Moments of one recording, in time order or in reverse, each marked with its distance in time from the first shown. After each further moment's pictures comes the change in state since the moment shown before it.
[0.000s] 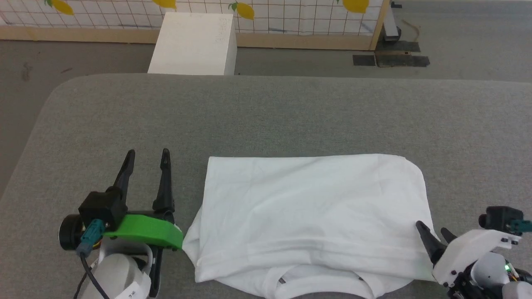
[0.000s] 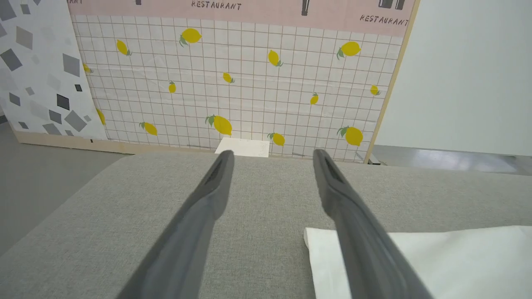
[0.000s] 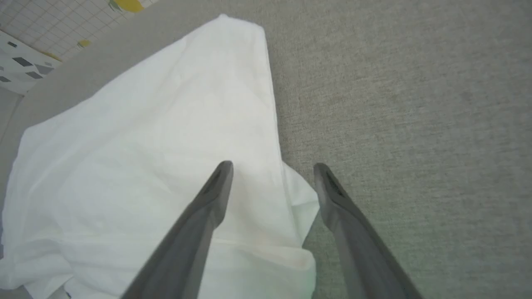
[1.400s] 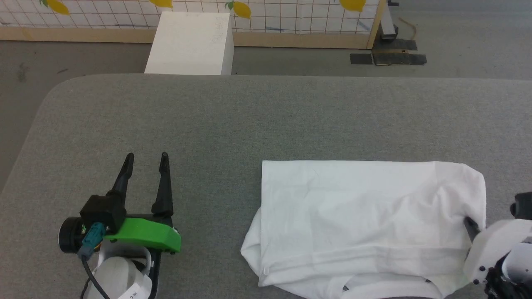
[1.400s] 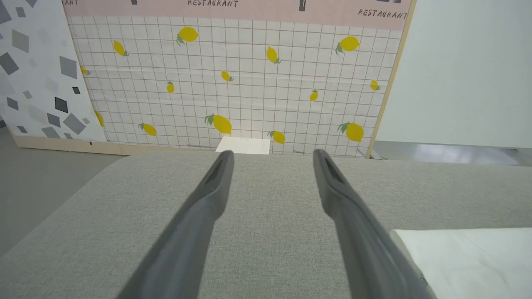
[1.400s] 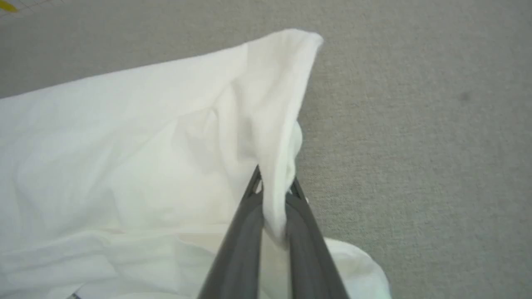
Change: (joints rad) left arm 0.002 -0.148 0.206 0.059 0.208 -0.181 0.000; right arm 0.030 0.002 -0.100 -0.242 -0.236 0.000 0.230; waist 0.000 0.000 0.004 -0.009
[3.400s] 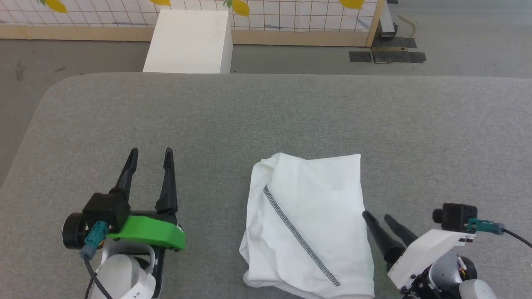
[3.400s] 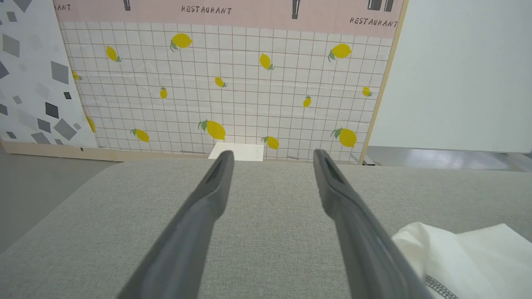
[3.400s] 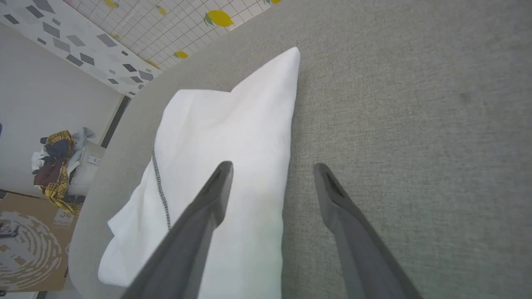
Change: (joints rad) left arm -0.005 -0.040 0.027 -0.021 0.036 -0.035 -0.001; right arm -0.027 -0.002 0.359 0.192 0.417 0.000 -0.347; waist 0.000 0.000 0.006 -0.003
